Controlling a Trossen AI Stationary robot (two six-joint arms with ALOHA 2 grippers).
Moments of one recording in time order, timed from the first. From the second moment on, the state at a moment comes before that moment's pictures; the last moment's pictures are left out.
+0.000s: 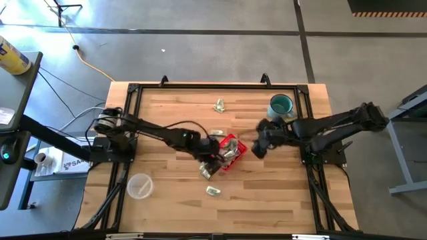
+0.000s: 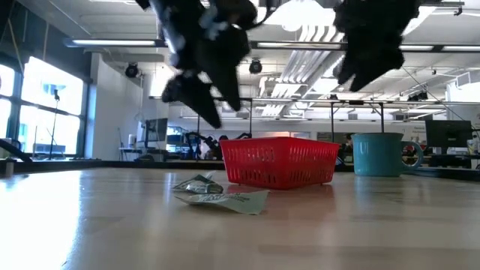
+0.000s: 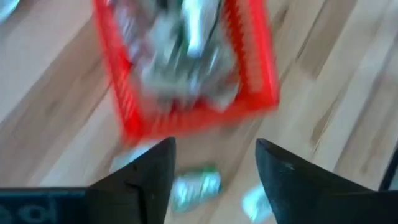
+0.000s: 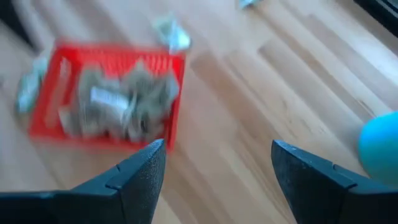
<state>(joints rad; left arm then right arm) -0.15 1.78 1.28 -0.52 0.01 -0.79 0.16 1.23 0.97 -0.85 0.43 0.75</state>
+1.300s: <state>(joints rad) 0.37 1.72 1.20 -0.34 -0.03 -0.65 -0.08 1.43 1.13 -0.96 0.28 0.81</state>
